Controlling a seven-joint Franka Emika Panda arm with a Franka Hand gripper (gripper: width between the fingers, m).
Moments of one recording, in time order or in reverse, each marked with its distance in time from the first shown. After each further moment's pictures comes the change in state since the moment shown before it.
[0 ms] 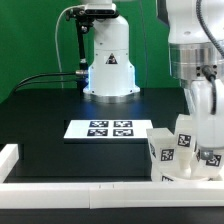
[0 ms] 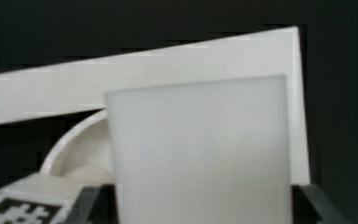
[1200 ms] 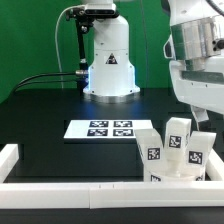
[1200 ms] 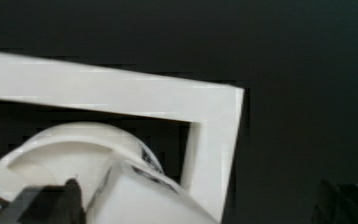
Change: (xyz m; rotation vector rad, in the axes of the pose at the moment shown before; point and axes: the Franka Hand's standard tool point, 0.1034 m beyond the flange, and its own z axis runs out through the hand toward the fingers) arm -0.017 -0.001 -0.023 0.076 -0.051 -0.630
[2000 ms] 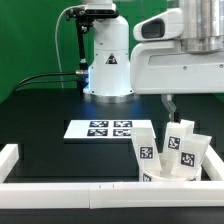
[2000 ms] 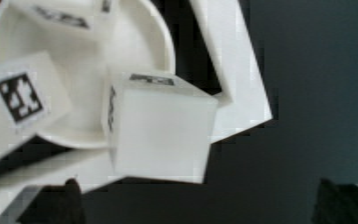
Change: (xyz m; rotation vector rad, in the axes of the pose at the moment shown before) arm 0.017 -0.006 -0.029 -0.145 -0.014 -1.046
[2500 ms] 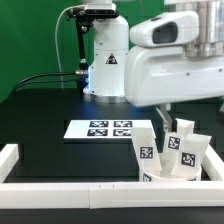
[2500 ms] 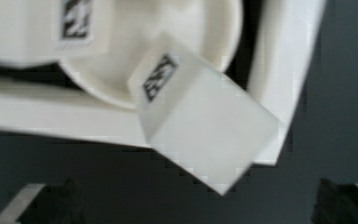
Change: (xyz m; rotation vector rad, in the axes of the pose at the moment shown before) arm 0.006 0.013 0.011 -0.036 -0.020 -0.608
